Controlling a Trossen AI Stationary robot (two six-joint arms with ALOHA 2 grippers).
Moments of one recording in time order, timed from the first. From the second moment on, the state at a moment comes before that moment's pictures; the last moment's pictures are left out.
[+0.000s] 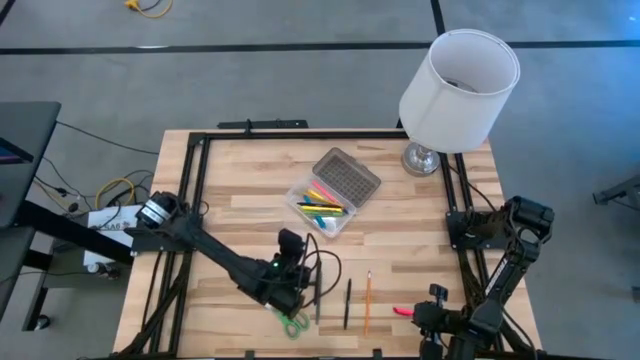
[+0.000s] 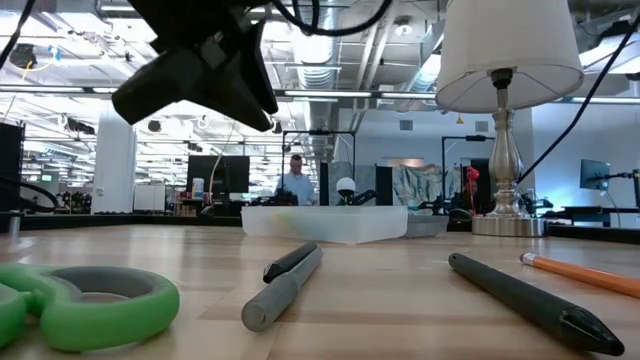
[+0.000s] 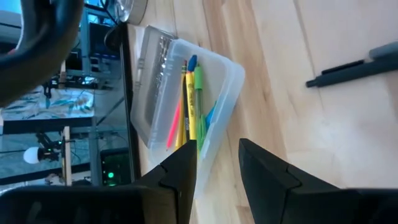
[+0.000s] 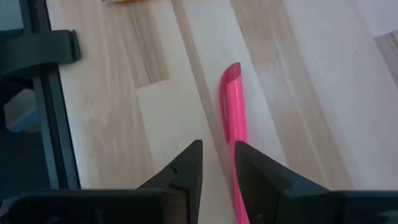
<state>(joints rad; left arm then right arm) -0.55 1.90 1.35 -0.81 -0.95 -0.05 1.17 1.79 1.05 -0.71 0.45 1.40</state>
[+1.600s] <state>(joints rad) -0.78 1.90 1.35 -0.88 -1.04 -0.41 0.98 1.79 0.95 -0.67 0.20 1.24</state>
